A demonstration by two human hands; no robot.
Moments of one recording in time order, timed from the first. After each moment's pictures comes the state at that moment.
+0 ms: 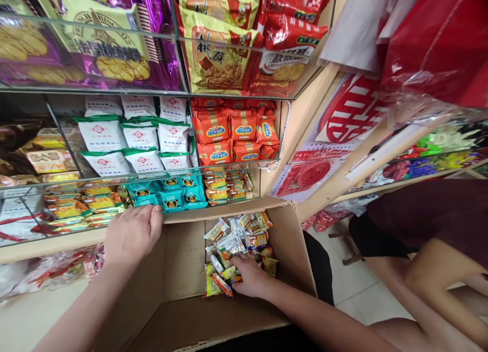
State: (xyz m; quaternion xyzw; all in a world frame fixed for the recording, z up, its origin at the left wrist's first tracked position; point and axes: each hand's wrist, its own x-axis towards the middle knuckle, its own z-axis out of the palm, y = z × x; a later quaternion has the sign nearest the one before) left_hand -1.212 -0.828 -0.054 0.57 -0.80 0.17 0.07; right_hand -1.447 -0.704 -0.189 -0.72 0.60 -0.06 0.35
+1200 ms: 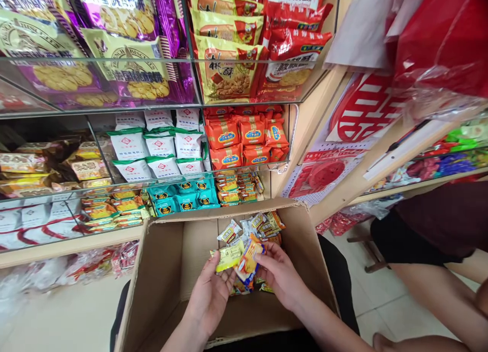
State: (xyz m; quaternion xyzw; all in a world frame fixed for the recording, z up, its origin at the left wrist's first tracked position) left_hand -1.296 -0.717 -0.101 0.44 -0.04 -0.78 0.44; right_hand -1.445 -0.691 -0.116 -0.15 0.46 -0.57 0.67
